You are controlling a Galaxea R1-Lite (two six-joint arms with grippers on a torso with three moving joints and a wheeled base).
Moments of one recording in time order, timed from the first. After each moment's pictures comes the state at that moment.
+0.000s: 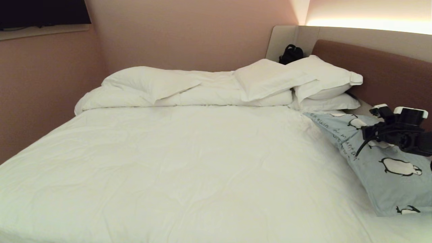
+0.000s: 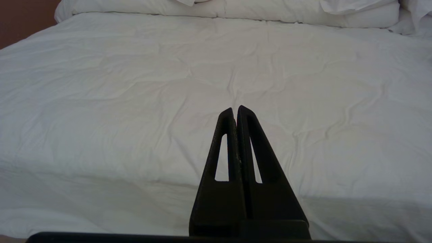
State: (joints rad) left arm -0.01 0.00 0.00 -0.04 0.01 -0.08; right arm -0.45 2.55 -1.95 -0.33 0.30 -0.37
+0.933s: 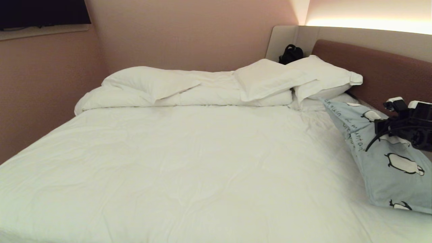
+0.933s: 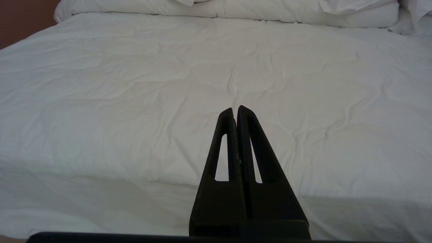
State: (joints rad) left arm -0.01 0.00 0.00 -0.04 0.01 -0.08; right arm -0.48 2.51 -1.95 -0.37 0.28 -0.37
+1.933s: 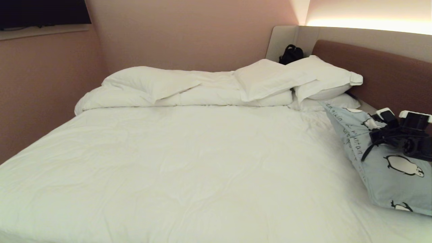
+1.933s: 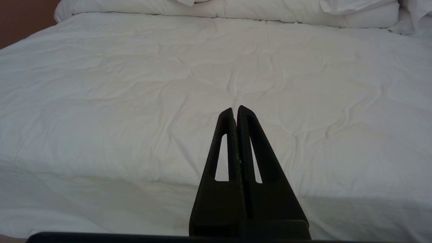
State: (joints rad) left arm -0.01 0.00 0.00 -0.04 0.01 -0.08; right arm -0.48 2.59 -1.95 -0.41 0.16 -0.58
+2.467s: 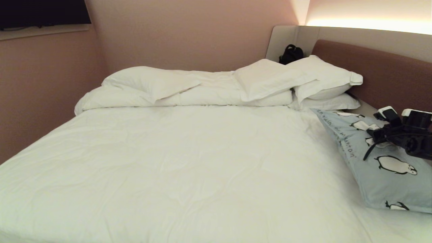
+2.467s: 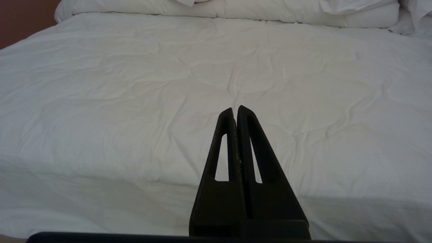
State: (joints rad) left arm -0.01 0.00 0.00 -0.04 0.02 -0.08; right arm -0.48 2.54 -1.90 -0.42 0.17 -0.57
